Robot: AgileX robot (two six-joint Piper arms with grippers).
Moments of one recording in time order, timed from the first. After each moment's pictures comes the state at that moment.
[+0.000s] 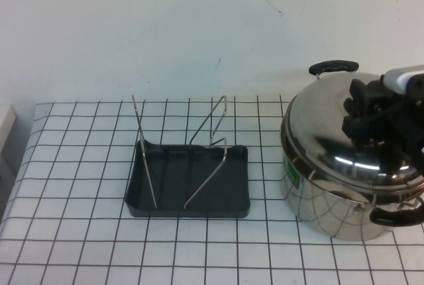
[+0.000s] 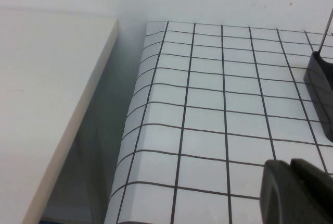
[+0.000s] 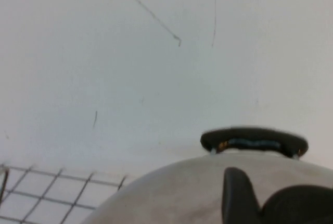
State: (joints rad) right arm 0.40 1.55 -0.62 0.27 -0.75 -0.14; left arm 0.09 -0.01 0.03 -0.09 0.35 -0.05
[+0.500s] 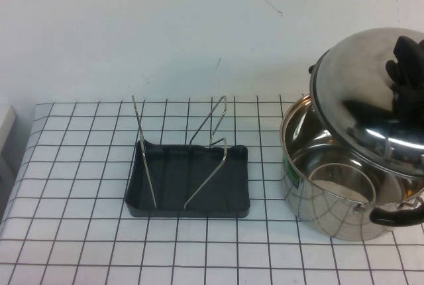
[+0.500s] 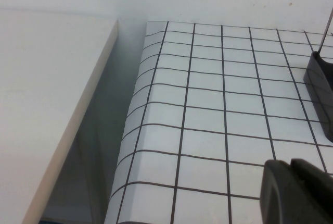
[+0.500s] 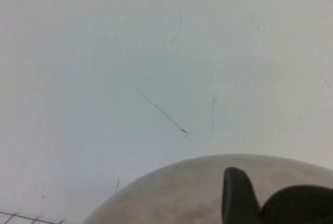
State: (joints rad) right arm 0.40 1.18 -0.62 0.32 -0.50 -0.24; left arm 0.09 -0.01 0.03 -0.09 0.35 -0.05
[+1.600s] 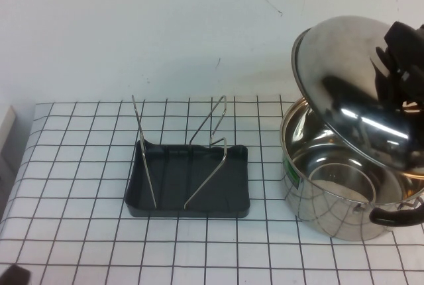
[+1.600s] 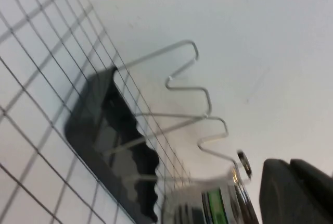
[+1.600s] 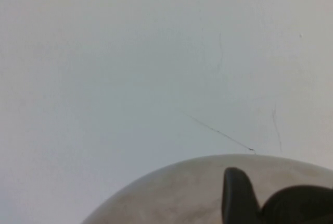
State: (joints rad) right arm 0.40 1.16 -0.62 0.11 -0.54 0.23; left arm 0.09 -0.01 0.03 -1.14 0.34 -0.13
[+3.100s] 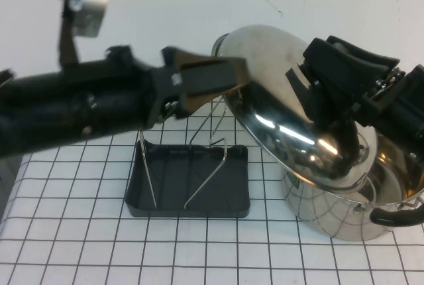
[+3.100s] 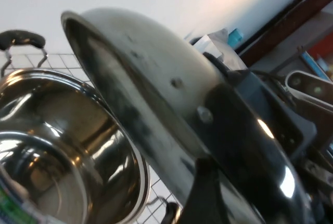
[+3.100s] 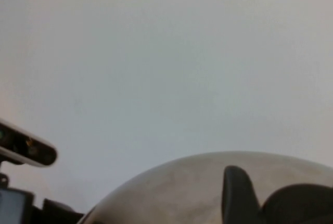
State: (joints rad) right arm 0.40 1.42 -0.62 -0.40 -1.06 0.76; left arm -0.31 1.26 -0.96 -1.66 0.84 0.97
